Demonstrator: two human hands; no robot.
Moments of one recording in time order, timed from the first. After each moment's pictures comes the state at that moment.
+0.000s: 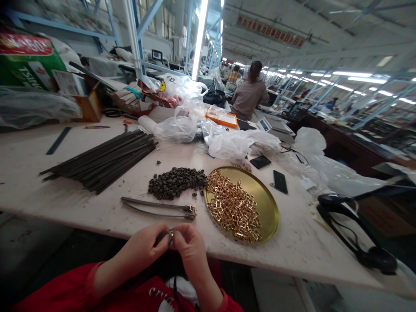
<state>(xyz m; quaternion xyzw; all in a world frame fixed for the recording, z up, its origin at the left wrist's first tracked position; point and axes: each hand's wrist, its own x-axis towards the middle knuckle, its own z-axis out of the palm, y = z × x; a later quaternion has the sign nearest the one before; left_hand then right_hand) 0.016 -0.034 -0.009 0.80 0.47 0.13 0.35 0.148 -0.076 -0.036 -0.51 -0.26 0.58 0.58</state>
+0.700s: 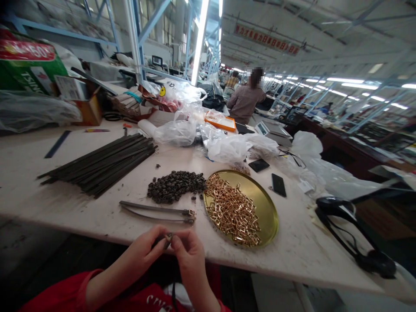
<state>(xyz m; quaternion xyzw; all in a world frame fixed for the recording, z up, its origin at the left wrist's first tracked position) 0.011 -0.036 -0.017 0.74 0.40 0.22 0.48 0.147 -0.085 -0.032 -0.53 -0.40 0.47 0.59</state>
